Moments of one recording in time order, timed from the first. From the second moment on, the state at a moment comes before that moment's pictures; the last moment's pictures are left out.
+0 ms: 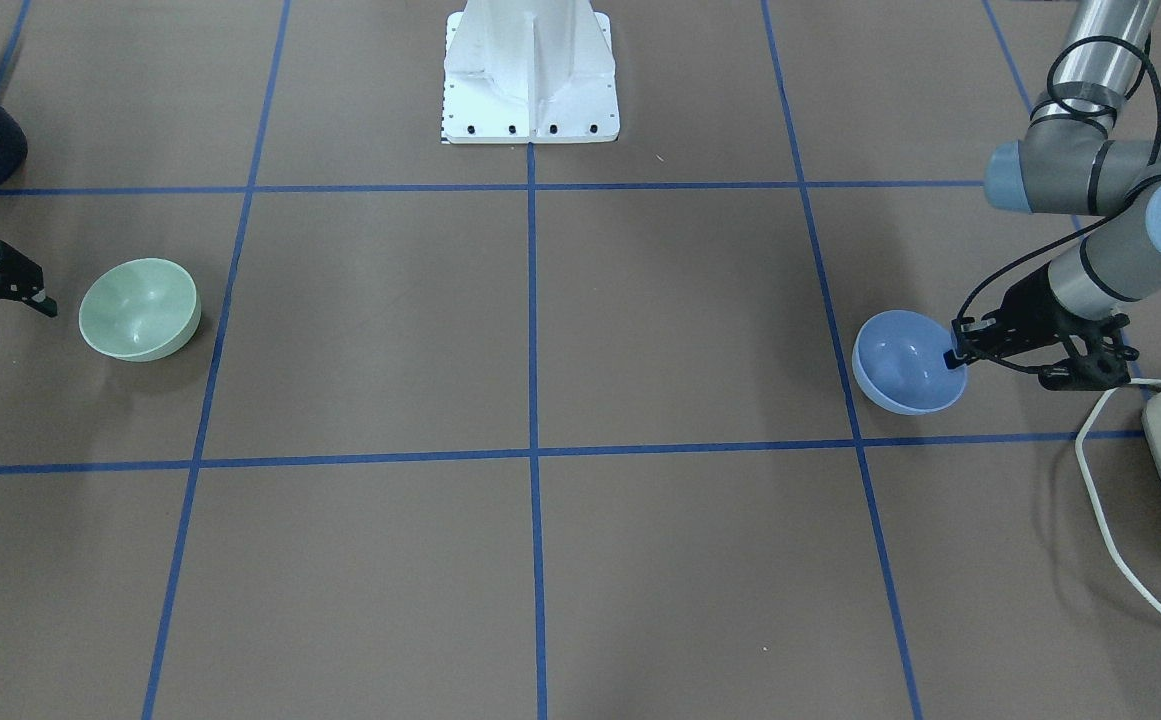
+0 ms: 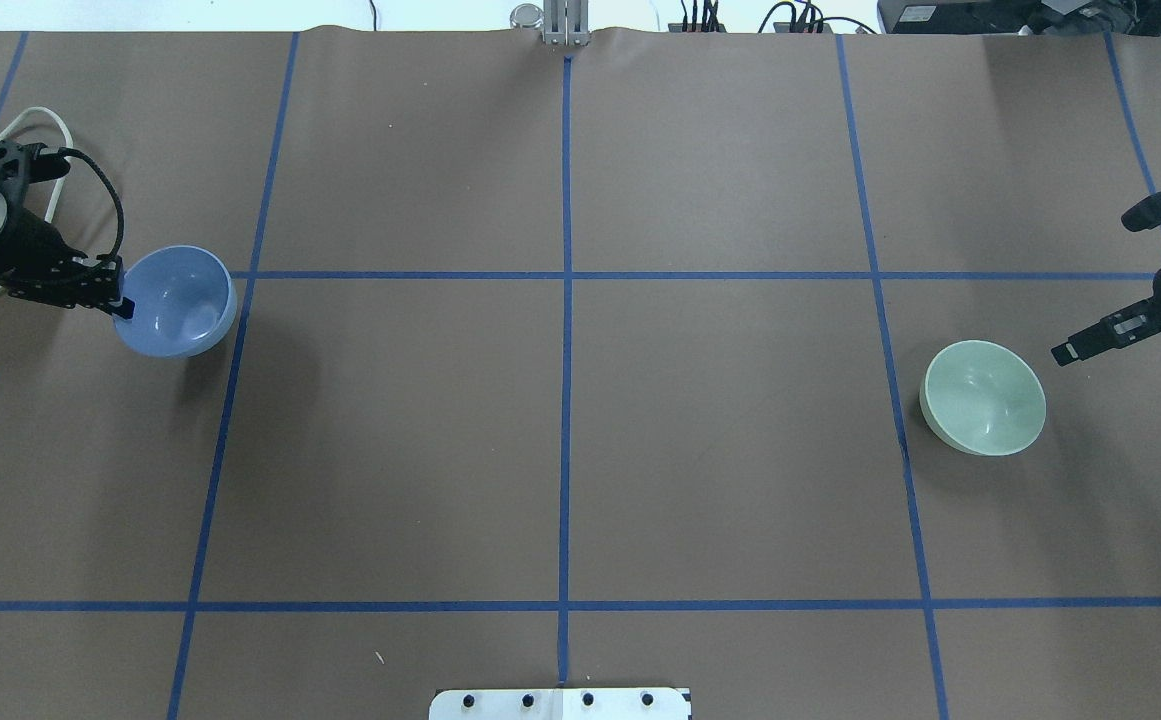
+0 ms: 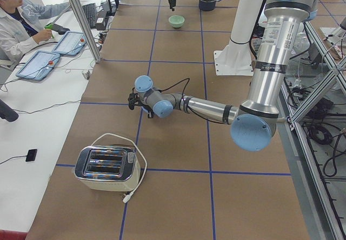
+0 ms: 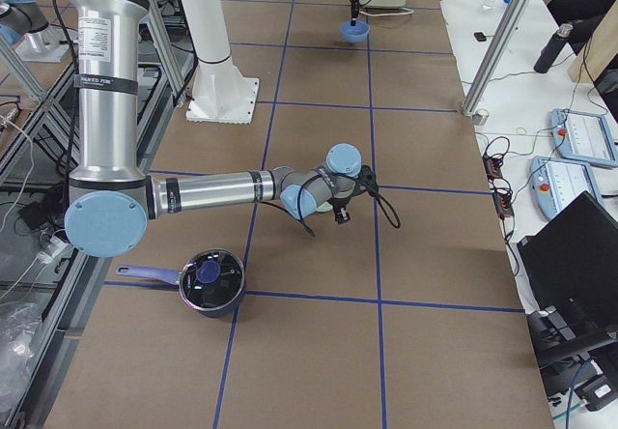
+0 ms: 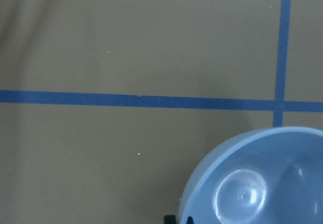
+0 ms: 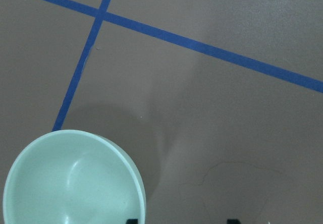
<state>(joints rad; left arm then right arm) -1.03 -1.75 -1.54 -2.10 -2.36 -0.90 1.09 -1.63 1.69 -1.05 2.39 0.36</state>
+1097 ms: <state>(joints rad) -0.80 -1.95 -1.76 -1.83 -2.23 -1.34 0.93 -1.63 1.62 -0.88 2.32 0.43</state>
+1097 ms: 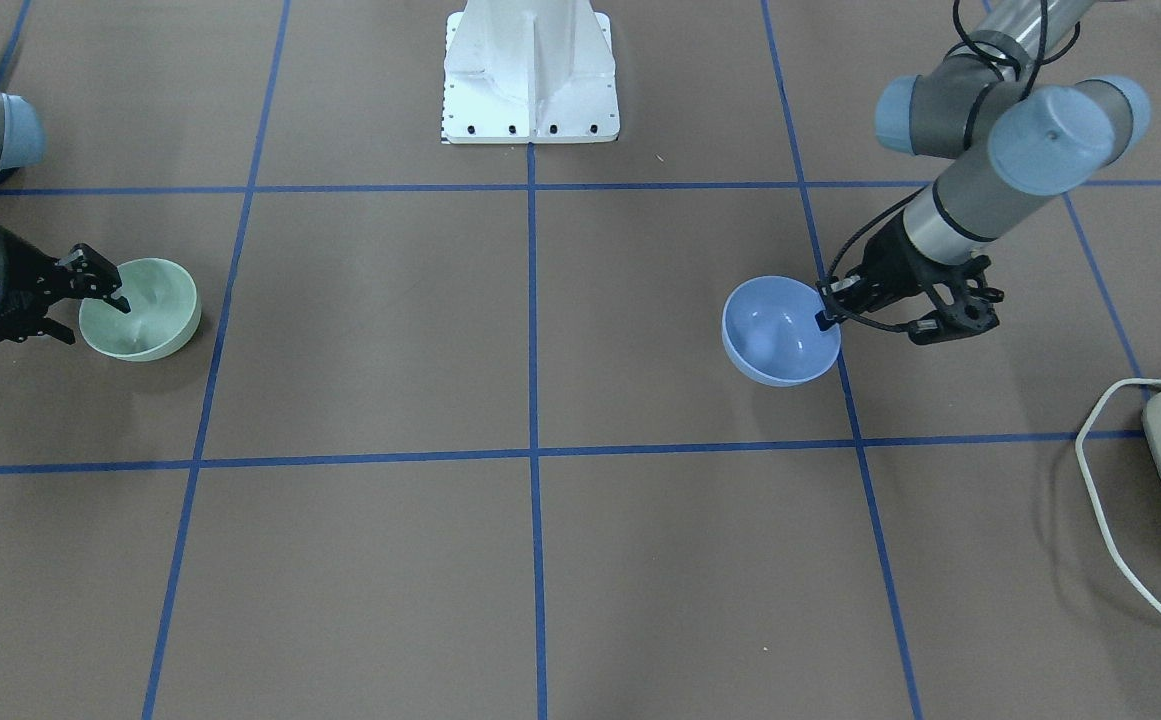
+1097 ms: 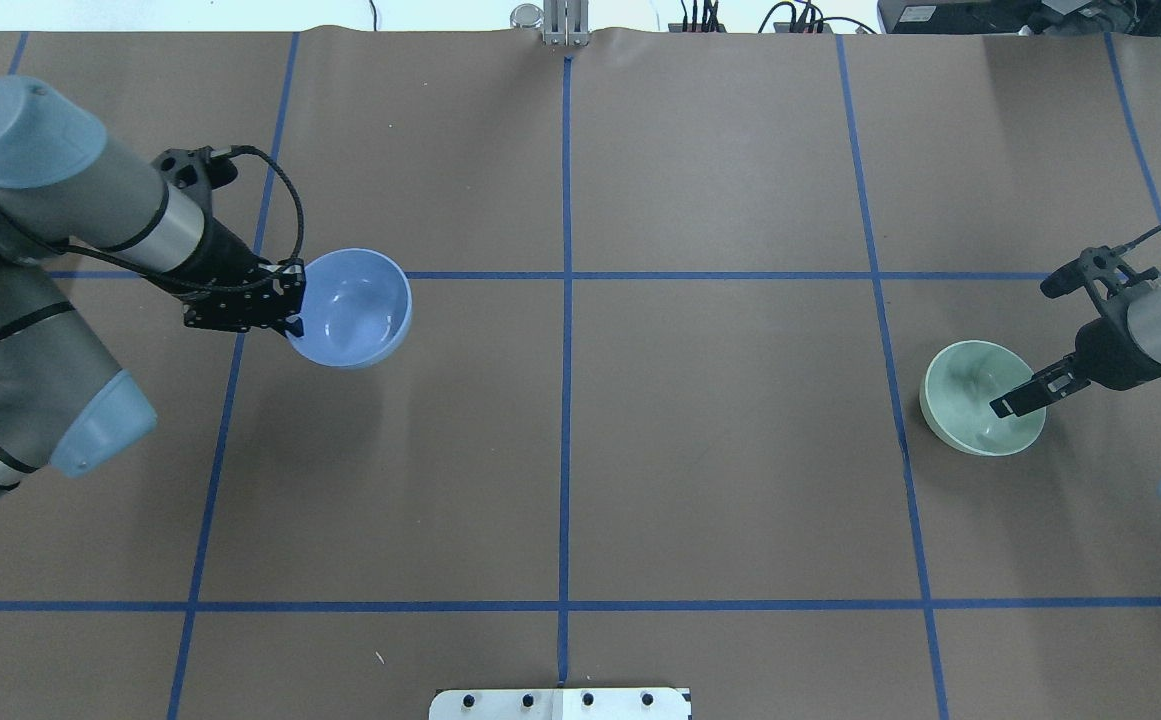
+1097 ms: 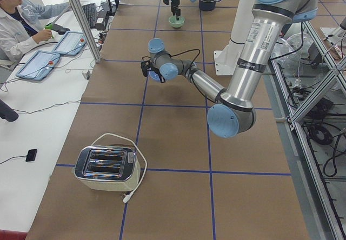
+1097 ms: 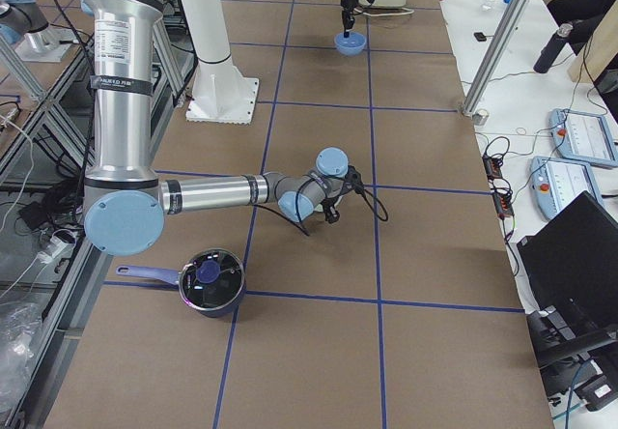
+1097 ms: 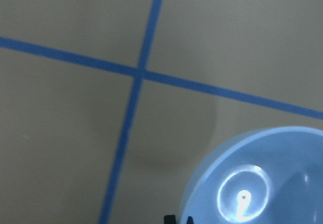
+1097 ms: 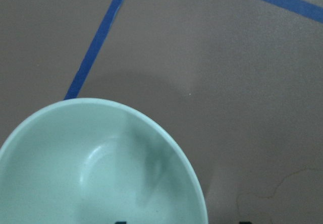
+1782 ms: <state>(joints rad) -0.61 -2.06 -1.79 -1.75 -2.09 -1.51 0.94 -1.64 1.64 -0.88 2.33 0.42</state>
